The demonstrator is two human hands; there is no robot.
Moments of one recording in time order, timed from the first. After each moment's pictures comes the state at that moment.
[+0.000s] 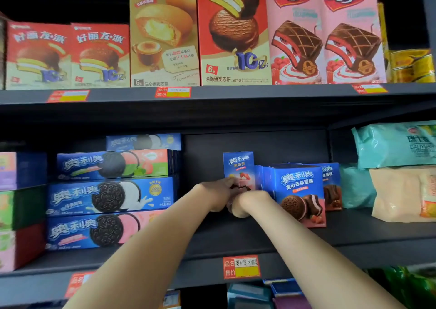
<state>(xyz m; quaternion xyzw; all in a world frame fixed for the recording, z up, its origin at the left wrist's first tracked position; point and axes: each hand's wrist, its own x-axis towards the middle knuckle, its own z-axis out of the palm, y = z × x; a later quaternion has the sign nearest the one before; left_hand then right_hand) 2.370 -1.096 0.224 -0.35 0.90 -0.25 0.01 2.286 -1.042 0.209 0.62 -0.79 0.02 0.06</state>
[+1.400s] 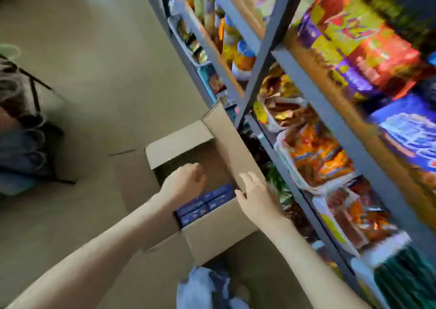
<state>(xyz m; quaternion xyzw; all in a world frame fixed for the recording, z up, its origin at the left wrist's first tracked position) 2.744 -0.753 -0.512 -0.87 0.37 0.31 -0.12 2.584 -0.865 -0.493 0.90 -0.33 -0.12 -0.25</state>
